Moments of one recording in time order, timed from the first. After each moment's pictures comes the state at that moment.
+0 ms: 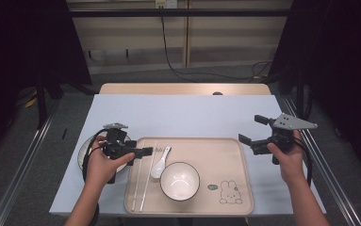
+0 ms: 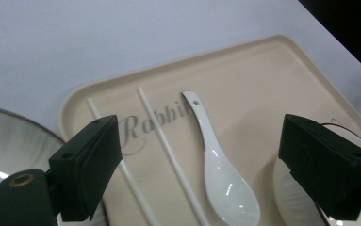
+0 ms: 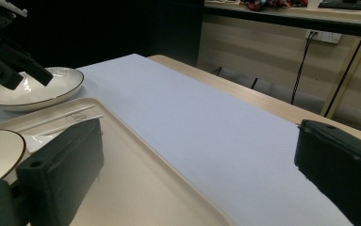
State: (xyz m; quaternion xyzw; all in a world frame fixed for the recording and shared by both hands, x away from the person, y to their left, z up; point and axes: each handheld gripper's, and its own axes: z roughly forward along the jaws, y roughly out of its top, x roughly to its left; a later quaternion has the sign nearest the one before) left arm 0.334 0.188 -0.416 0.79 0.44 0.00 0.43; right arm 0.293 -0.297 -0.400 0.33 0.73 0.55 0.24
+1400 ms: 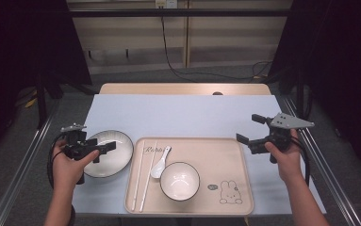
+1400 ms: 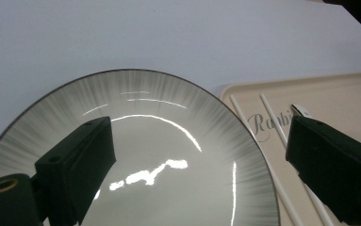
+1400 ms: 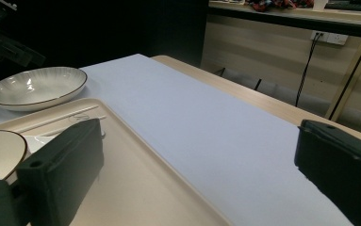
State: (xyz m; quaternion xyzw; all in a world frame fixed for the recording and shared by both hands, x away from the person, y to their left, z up) left arm 0.335 0.286 -0.425 0.73 0.53 0.09 0.43; right arm 0.298 -0.292 -0.399 0.32 0.73 0.56 0.24
